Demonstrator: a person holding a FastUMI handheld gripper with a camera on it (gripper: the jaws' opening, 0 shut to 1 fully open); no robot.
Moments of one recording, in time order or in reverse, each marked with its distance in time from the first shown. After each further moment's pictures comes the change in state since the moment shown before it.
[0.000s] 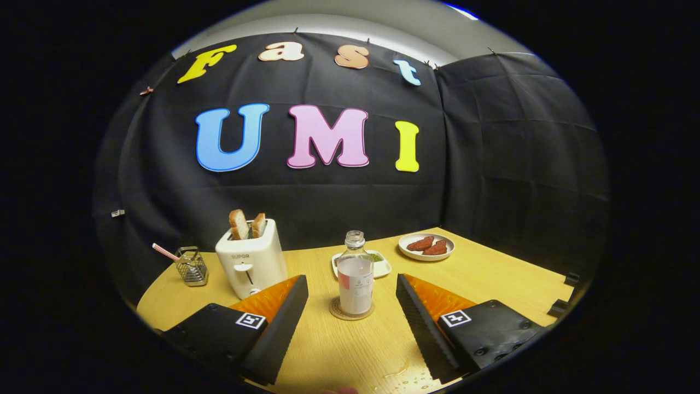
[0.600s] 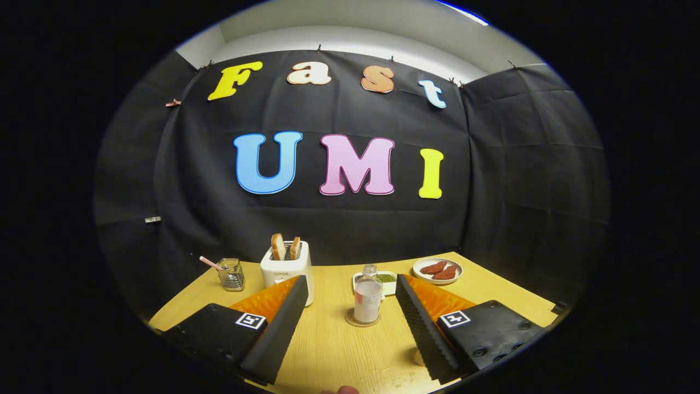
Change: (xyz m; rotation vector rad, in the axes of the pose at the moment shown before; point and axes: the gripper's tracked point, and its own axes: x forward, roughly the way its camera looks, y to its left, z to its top) arm -0.068 0.001 0.071 -0.002 -0.057 0.193
